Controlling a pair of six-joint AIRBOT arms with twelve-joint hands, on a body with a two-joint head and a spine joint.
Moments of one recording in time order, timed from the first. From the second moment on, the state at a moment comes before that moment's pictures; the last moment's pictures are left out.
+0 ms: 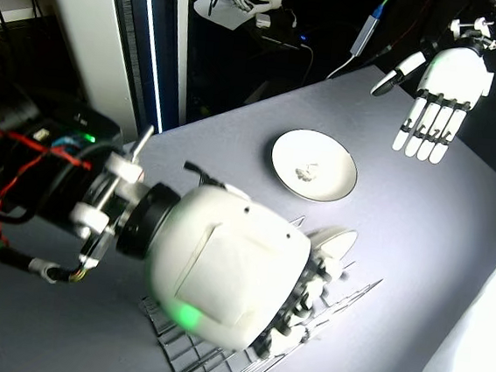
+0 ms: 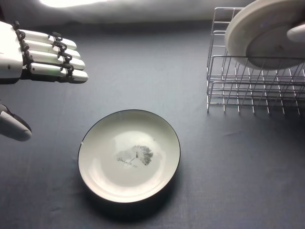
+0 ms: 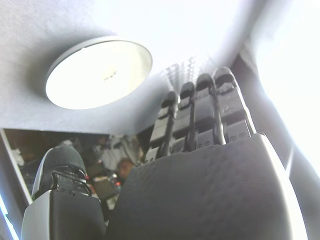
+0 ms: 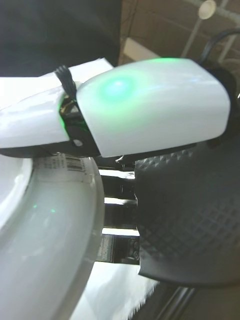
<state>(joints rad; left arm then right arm) 0.32 -0.88 1.54 1.62 -0.96 -0.18 -0.42 -0.85 1.22 0.05 0.49 -0.21</state>
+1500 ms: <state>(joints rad) 0.53 -0.90 1.38 1.61 -0.87 -0.11 -0.36 -0.85 1.15 -0.09 0.53 -0.22</state>
